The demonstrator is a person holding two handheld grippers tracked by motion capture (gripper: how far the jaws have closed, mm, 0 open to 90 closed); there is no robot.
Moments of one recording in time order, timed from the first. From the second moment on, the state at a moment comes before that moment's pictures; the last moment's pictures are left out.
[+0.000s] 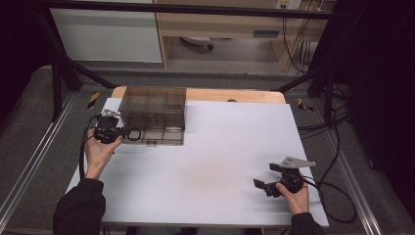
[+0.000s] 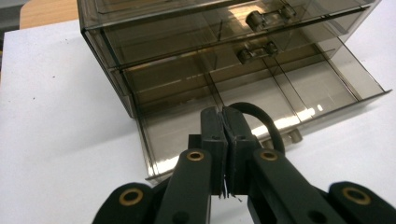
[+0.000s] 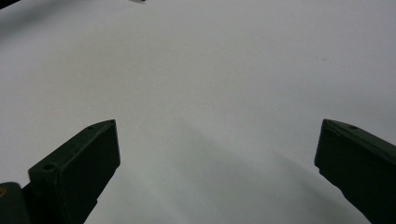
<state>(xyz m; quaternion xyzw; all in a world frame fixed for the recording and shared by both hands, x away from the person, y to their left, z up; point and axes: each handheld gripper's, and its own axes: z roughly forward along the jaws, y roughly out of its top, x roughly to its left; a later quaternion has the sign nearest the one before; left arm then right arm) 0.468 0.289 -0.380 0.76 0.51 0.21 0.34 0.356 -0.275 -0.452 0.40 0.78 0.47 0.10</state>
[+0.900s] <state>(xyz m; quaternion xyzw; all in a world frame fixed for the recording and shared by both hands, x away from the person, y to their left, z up) 0.495 0.294 -0.406 0.75 0.54 0.22 0.32 0.356 -0.275 -0.452 0.40 0.78 0.47 0.10</state>
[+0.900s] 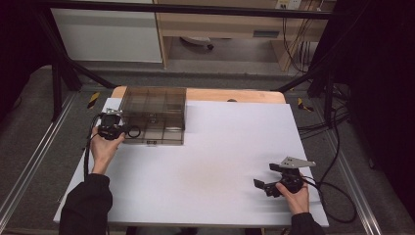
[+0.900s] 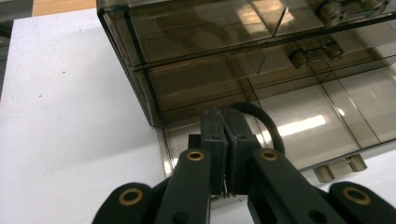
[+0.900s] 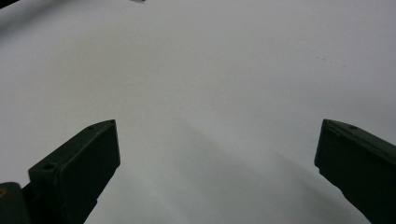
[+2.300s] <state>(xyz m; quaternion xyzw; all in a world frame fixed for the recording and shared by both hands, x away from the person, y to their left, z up) 0.504 0.295 -0.425 0.76 0.53 0.22 0.30 0.356 -0.275 -0.452 0.40 0.78 0.47 0.10</state>
